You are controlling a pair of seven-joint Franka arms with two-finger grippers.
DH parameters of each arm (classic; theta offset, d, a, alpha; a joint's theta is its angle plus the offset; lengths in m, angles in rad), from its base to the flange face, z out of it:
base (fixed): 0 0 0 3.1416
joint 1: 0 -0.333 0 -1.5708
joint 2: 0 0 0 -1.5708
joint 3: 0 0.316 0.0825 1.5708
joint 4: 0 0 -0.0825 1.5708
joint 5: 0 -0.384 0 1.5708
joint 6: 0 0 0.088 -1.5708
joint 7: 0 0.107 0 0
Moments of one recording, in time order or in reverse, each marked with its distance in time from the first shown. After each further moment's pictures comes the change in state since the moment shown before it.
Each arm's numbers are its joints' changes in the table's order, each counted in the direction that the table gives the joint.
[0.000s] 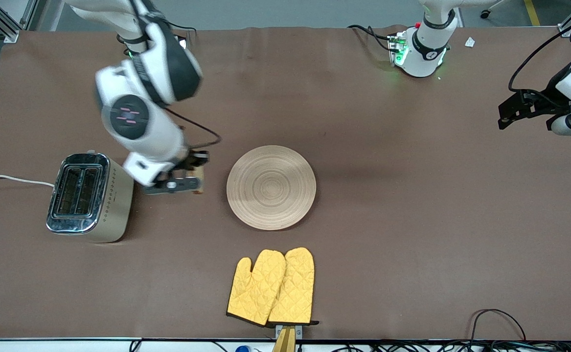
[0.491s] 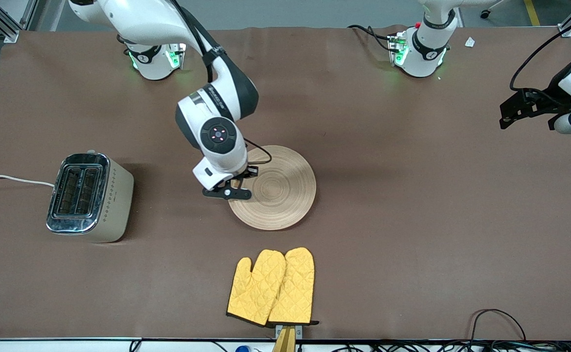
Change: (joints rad) left arm 0.000 0.000 0.000 0.011 0.000 0.000 0.000; right arm -0.119 -0.184 -0.002 0.033 0.002 -0.207 0.318
